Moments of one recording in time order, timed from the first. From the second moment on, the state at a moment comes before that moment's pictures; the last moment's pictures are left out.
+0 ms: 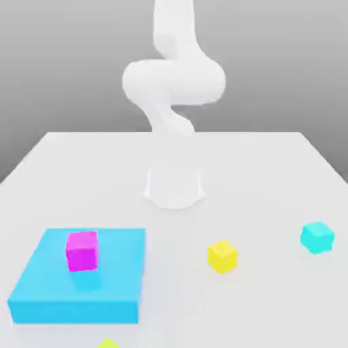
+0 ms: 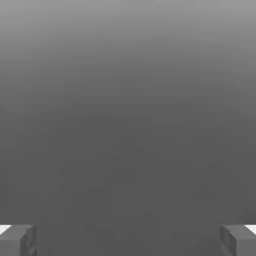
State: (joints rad) arm 0.03 -0.74 0.01 -2.37 0.01 2.36 0.77
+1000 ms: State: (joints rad) arm 0.35 0.23 0.00 -2.95 -0.04 3.18 0.59
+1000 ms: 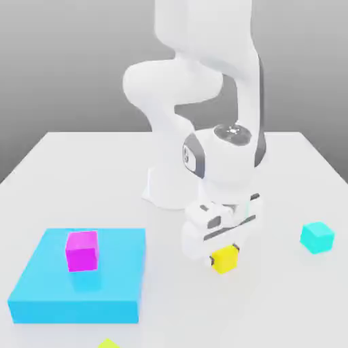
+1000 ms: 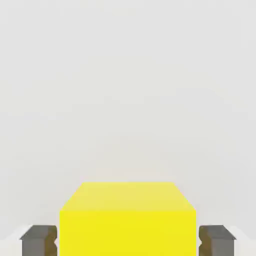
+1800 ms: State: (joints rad) arm 0.14 0.11 -0.07 -2.60 0.04 2.71 0.67
